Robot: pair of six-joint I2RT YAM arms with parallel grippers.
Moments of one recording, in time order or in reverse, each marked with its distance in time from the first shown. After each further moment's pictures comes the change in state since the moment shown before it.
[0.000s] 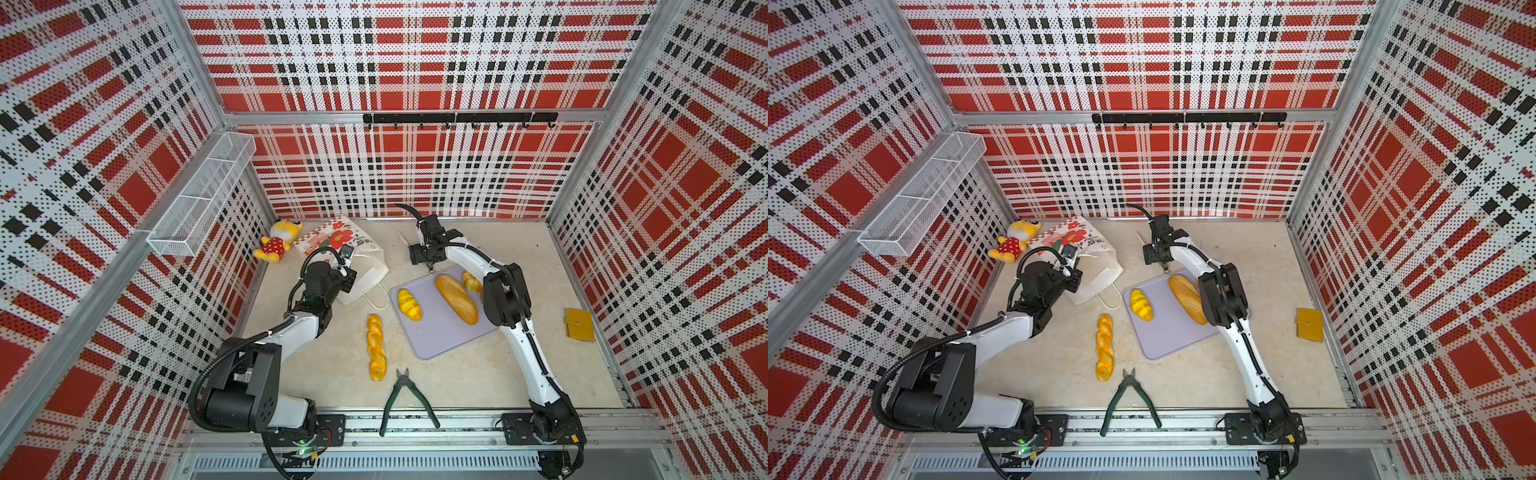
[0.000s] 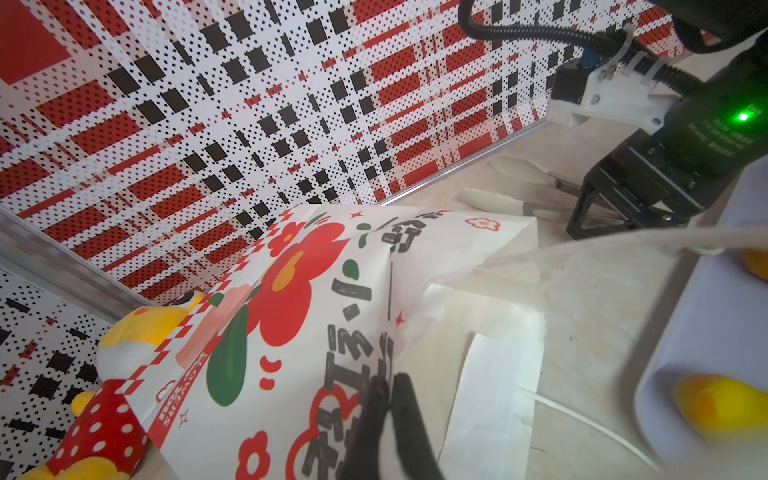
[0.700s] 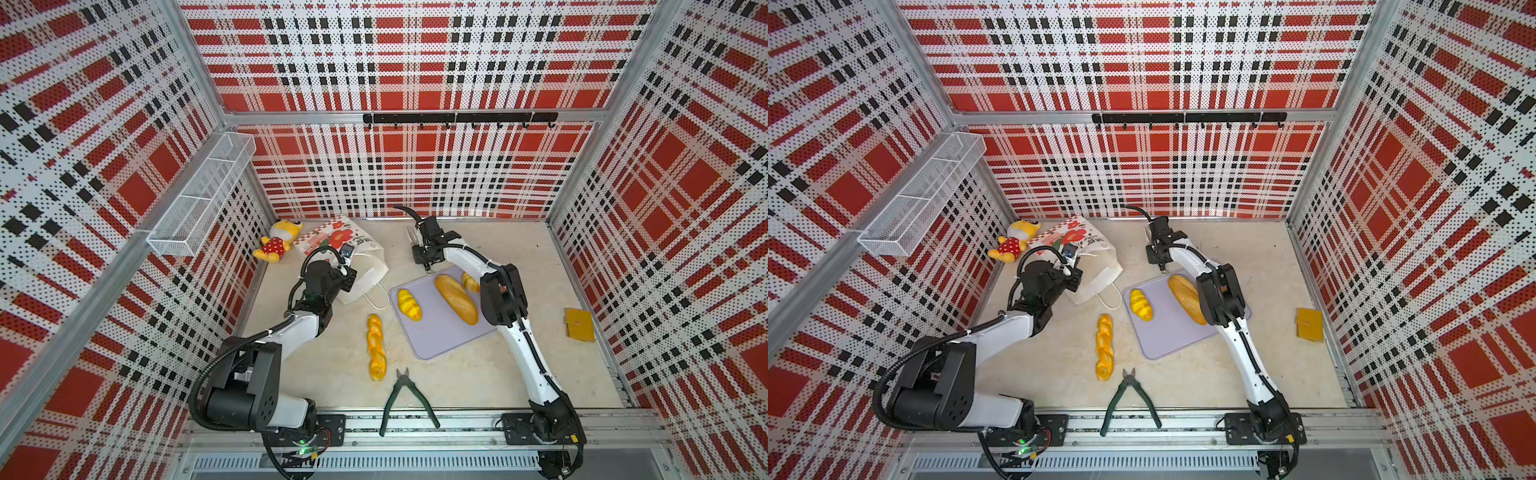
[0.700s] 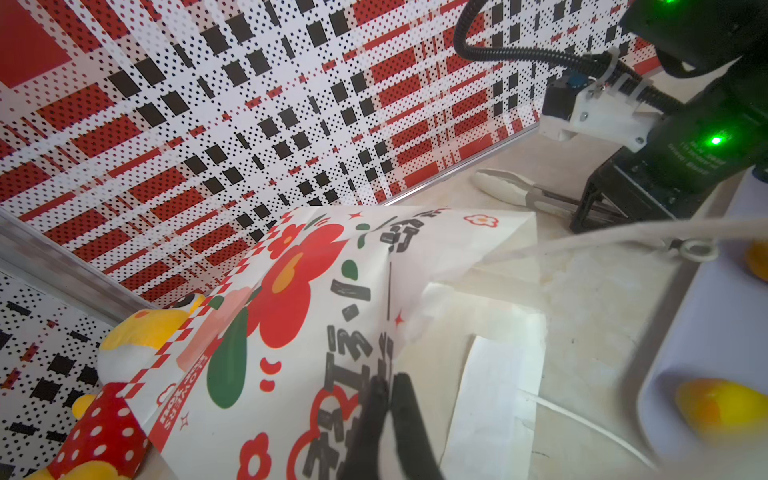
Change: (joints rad) left arm -0.001 0.005 0.010 -0.003 0.000 0.002; right arm -0.001 0.021 -0.010 0.056 0.001 -0.023
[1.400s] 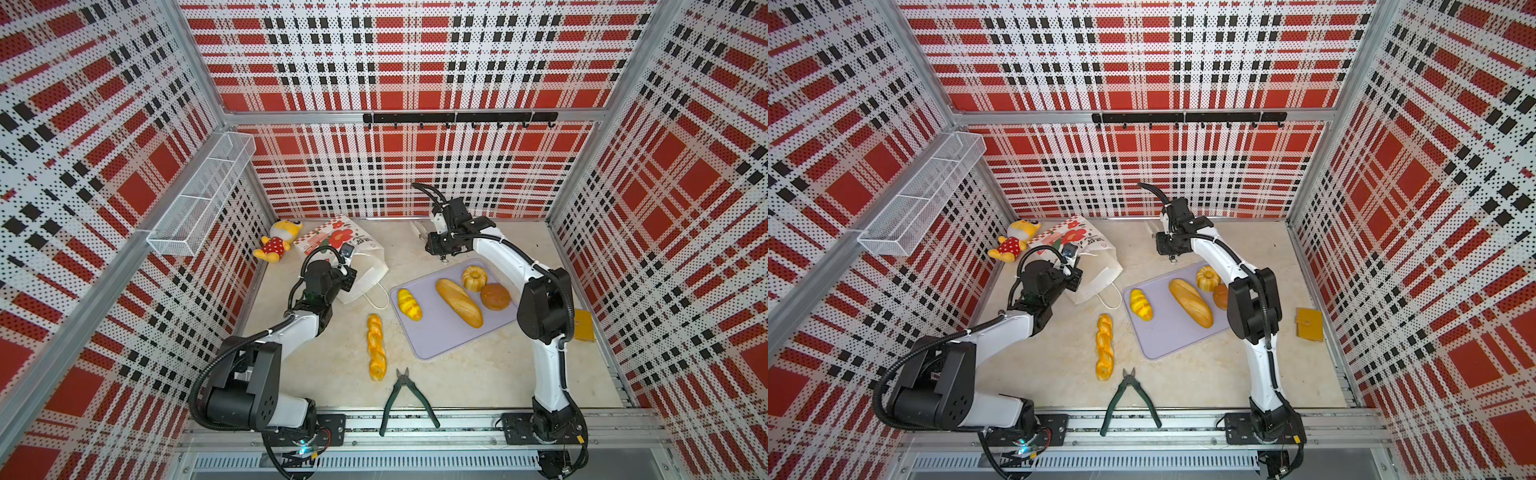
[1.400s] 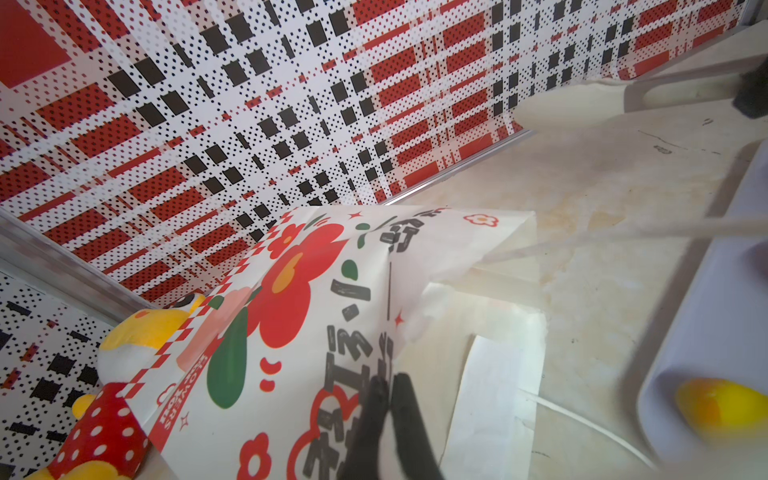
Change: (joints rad) left arm 0.000 0.000 0.001 -0.002 -0.003 0.000; right arm -0.039 -0.438 -0.270 -0.156 -0.194 0.055
